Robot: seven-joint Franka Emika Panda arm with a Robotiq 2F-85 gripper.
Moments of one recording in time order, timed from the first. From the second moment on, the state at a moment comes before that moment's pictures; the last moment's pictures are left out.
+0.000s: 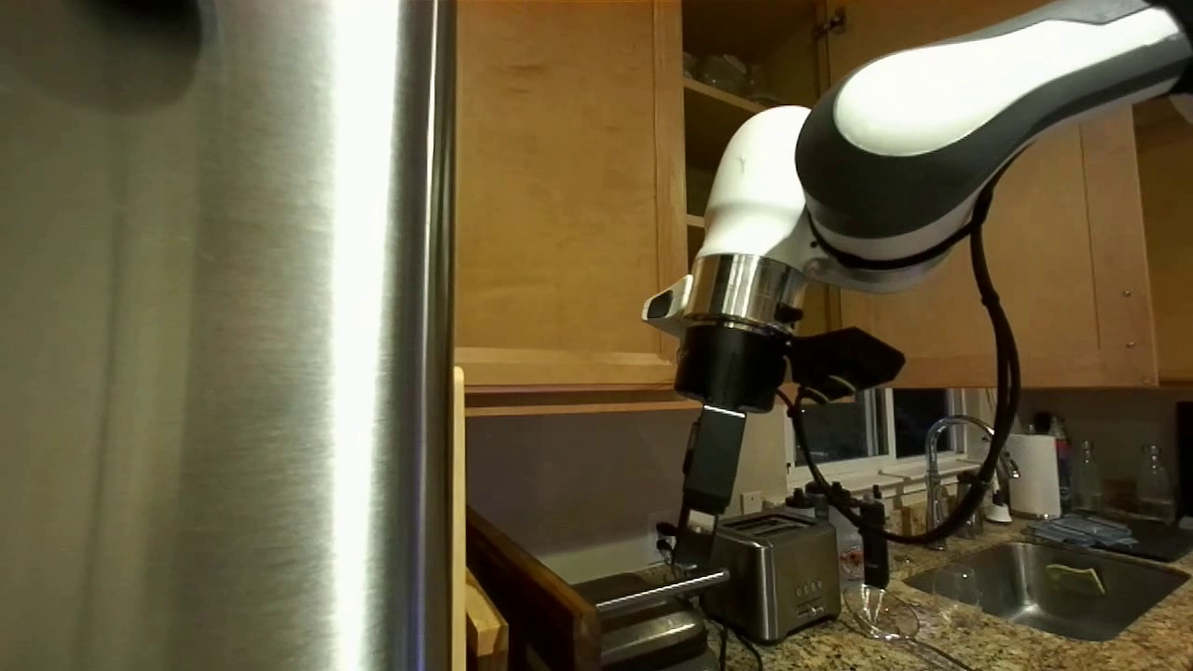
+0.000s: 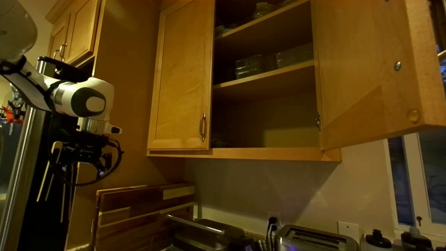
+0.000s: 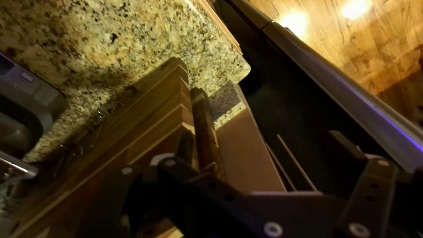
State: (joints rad) arm 0.35 -0.45 0.22 -2.31 0.29 2.11 -0.30
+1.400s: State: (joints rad) arm 0.50 -0.36 0.26 -2.12 0.34 2.21 -0.60
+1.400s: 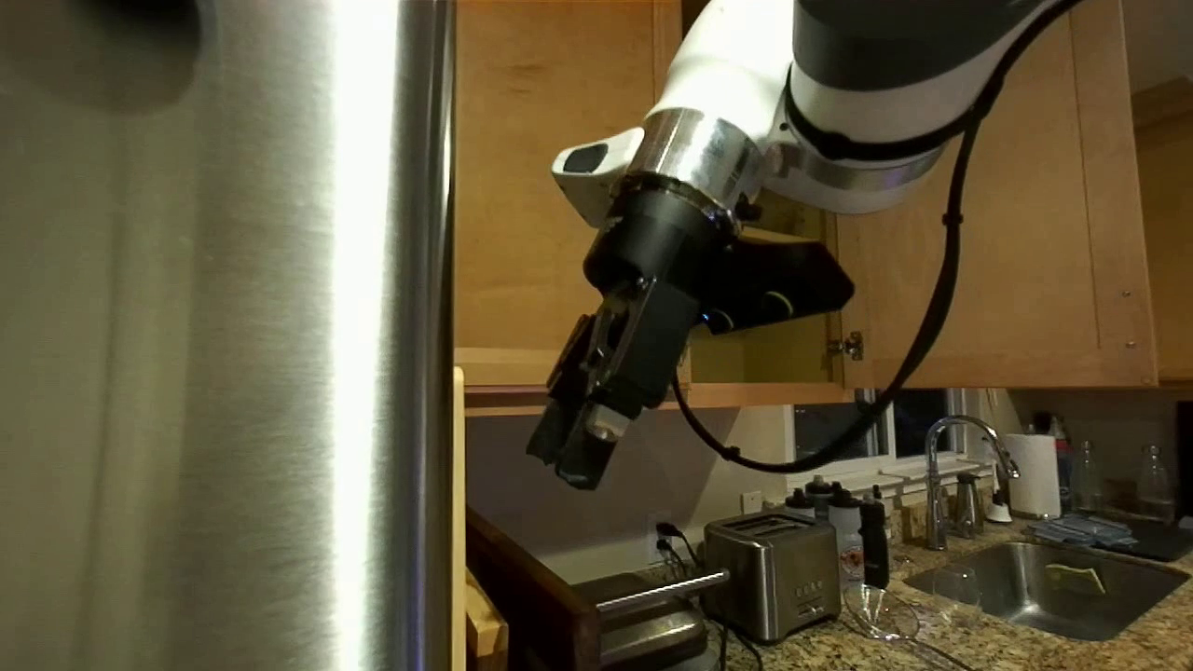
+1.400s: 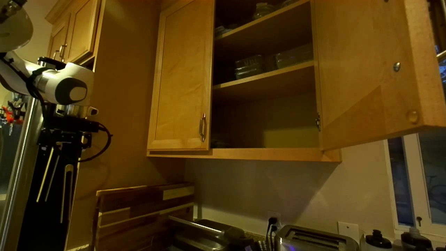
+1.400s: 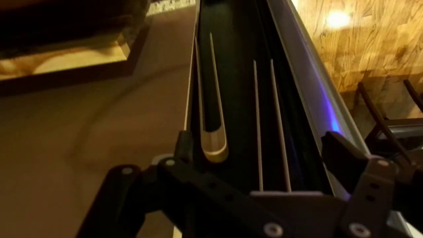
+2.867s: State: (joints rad) arm 0.51 -0.23 0.28 -1.93 0.48 2.14 -0.79
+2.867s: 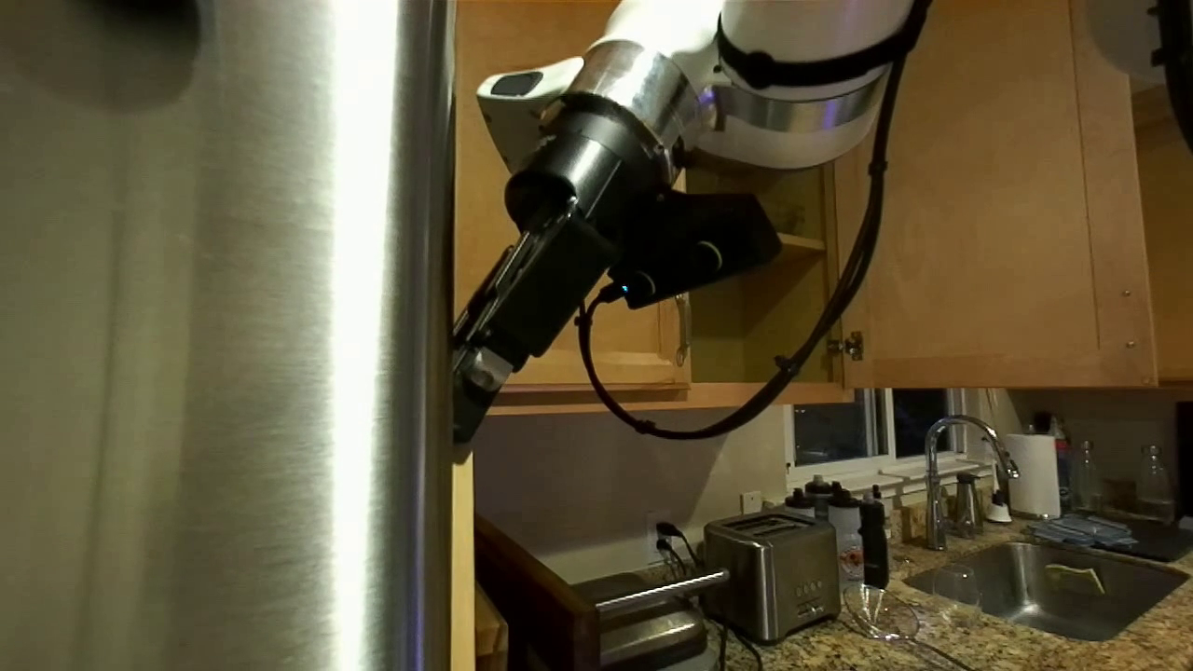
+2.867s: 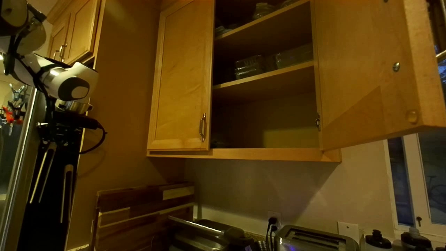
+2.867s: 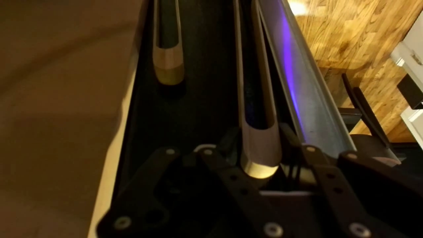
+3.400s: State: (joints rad) arm 0.49 -0.23 0.27 -1.93 0.47 2.12 -0.80
